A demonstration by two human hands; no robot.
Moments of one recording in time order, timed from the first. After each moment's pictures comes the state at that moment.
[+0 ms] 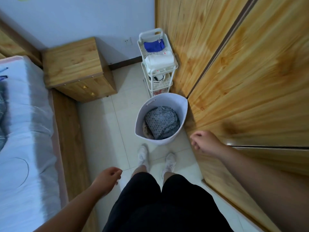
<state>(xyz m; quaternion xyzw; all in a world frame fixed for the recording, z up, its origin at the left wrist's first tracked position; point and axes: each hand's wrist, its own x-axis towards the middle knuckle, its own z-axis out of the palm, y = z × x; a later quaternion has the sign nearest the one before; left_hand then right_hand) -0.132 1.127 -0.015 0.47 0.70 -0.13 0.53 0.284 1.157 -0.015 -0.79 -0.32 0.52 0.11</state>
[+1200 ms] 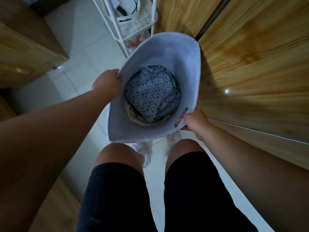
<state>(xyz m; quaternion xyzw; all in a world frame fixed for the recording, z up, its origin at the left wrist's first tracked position) 0.033 1.457 -0.360 0.75 0.57 -0.14 0.30 0.254 1.224 -0.355 -0.84 -0.02 0.52 0.16</state>
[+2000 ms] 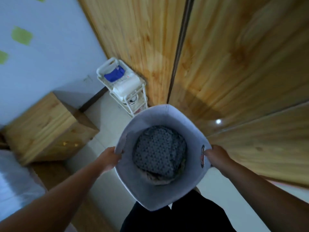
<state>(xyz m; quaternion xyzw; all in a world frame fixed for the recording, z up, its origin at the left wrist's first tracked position) -0.086 1.385 -0.012 0.60 0.58 -0.15 0.53 0.226 1.106 0.022 -0.86 0.01 0.45 0.25</state>
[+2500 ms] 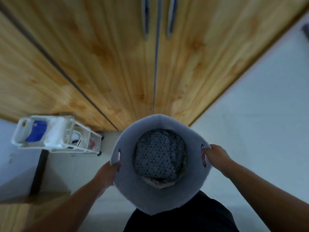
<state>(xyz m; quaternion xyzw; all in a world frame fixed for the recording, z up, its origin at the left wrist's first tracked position) 0.006 1.294 0.027 0.70 0.42 -0.29 0.51 0.084 0.892 0.065 -0.85 0.27 0.30 0.34</state>
